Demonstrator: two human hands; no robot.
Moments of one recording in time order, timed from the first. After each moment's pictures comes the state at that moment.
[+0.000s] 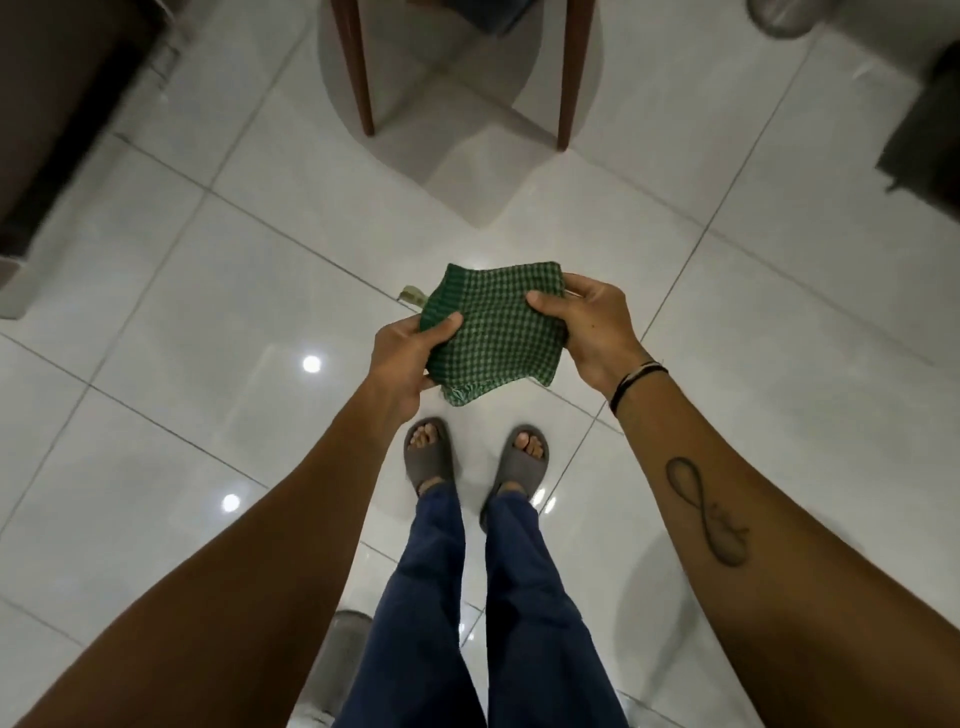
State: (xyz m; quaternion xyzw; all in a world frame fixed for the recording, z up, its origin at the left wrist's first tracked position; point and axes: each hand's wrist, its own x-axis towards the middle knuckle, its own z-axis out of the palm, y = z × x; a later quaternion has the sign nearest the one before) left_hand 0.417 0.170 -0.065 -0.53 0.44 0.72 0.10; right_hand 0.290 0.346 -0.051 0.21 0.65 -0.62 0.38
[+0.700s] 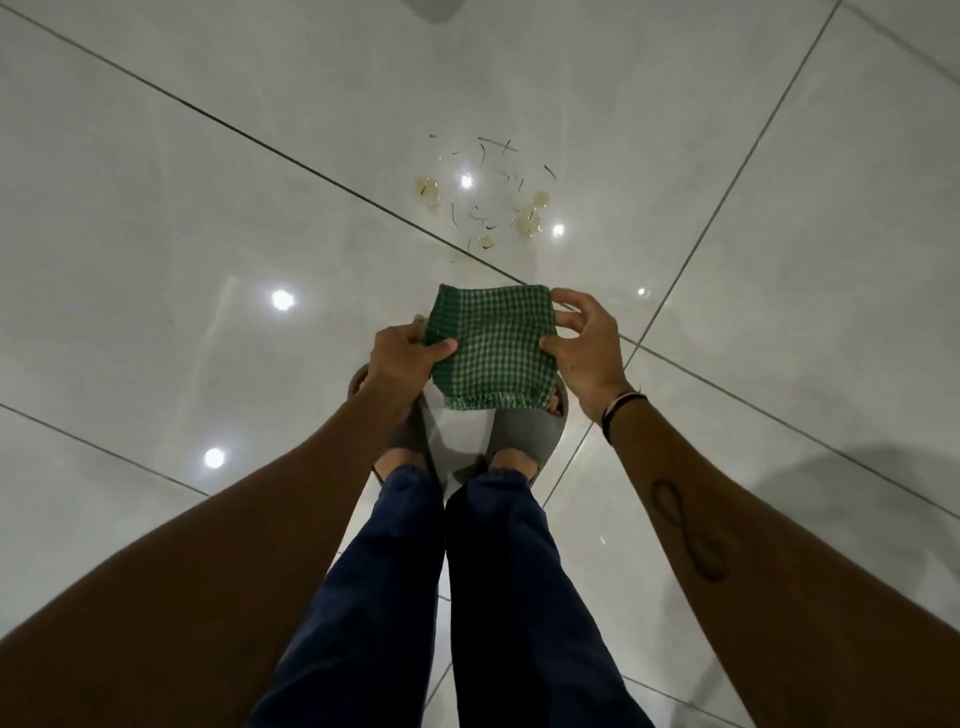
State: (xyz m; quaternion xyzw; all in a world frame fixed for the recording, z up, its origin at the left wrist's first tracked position) left_hand 0.496 0.253 -0.437 -0.54 0.58 0.56 0.24; right_hand 0.404 0.448 -0.415 0.17 0.78 -0.47 0.38
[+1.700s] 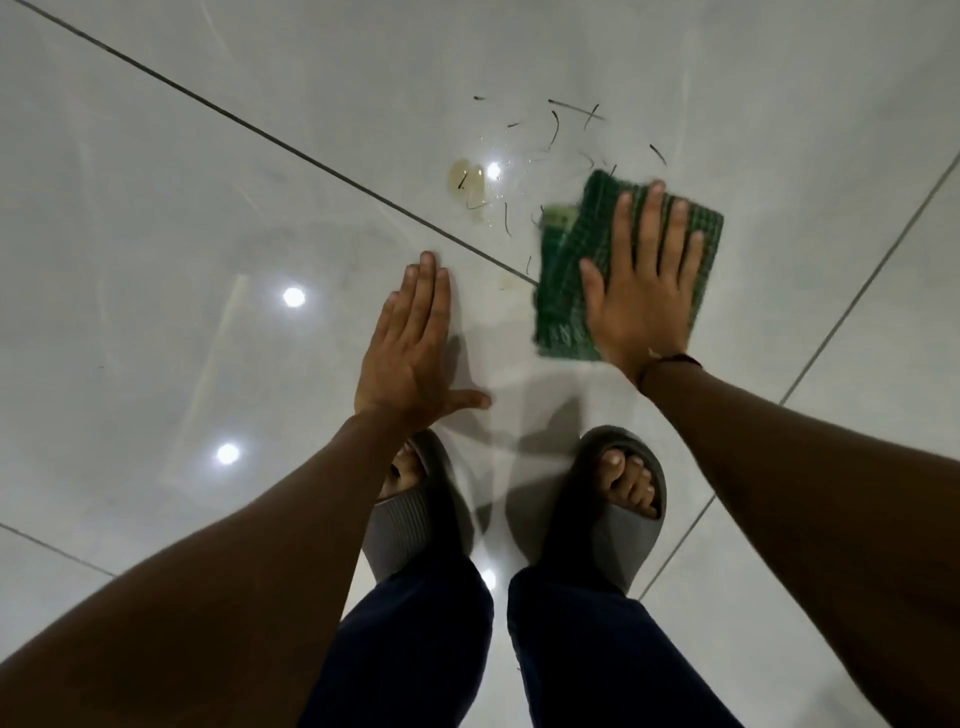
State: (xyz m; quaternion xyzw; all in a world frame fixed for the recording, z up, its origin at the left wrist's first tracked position) left_hand 0.492 0.180 -0.634 -0.13 0.94 0.19 0.26; right_hand 0.327 0.400 -0.659 -0.18 0.97 -0.01 0.14
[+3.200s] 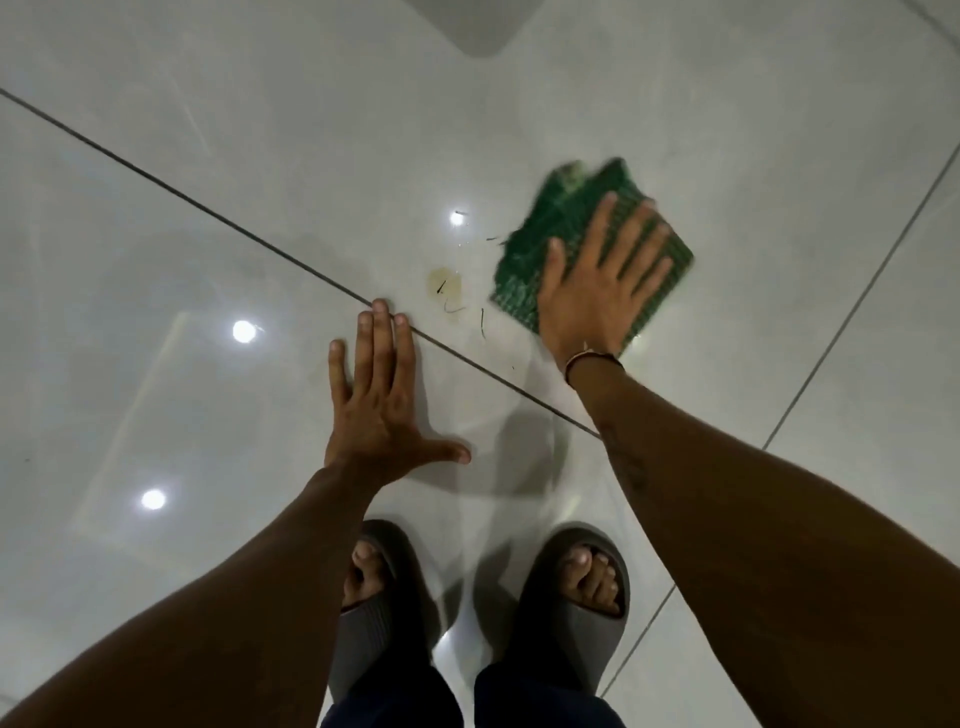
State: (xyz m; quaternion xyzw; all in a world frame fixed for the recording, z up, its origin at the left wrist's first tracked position) left_hand 0.445 0.158 -0.652 -0.18 0.93 0.22 0.25; right_hand 0.242 0.305 -0.669 -0.03 1.00 -0.03 0.09
